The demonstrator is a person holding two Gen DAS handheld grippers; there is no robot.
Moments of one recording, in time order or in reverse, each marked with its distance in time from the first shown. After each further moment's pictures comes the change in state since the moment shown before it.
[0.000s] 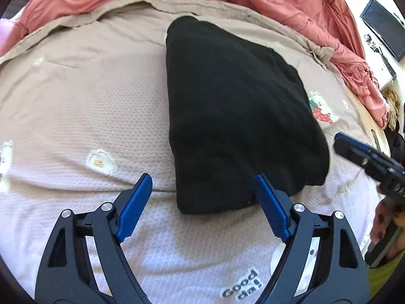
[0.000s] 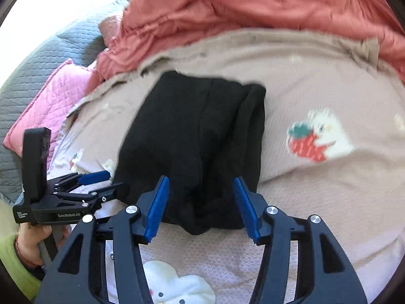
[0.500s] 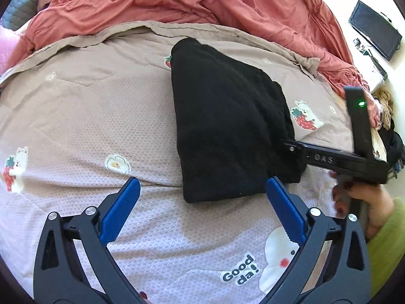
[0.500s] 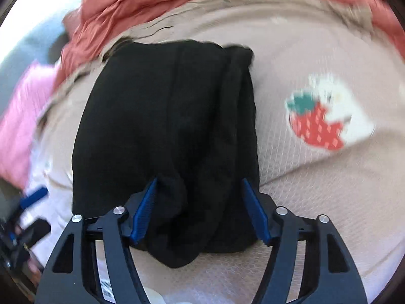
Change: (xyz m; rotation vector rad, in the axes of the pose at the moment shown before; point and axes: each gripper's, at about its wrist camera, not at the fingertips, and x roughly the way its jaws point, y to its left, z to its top) left arm -0.035 -0.006 -0.014 0.036 -0.101 -0.019; right arm 0.075 -0.031 0.001 0.176 0.131 -0.087
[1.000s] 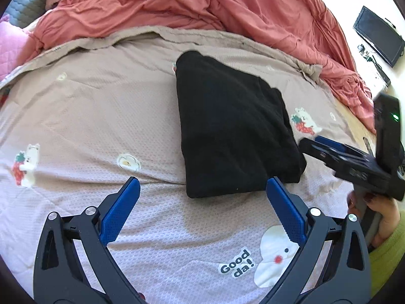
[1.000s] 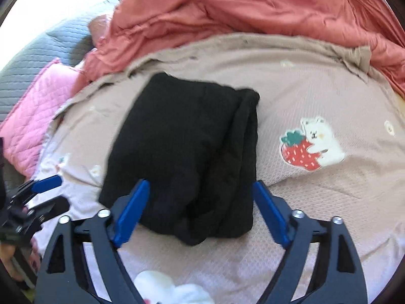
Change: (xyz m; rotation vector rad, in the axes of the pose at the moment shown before) left arm -0.029 0.000 0.005 -0.031 -0.023 0.036; right arm -0.071 0.030 -0.012 -0.165 -0.149 0.012
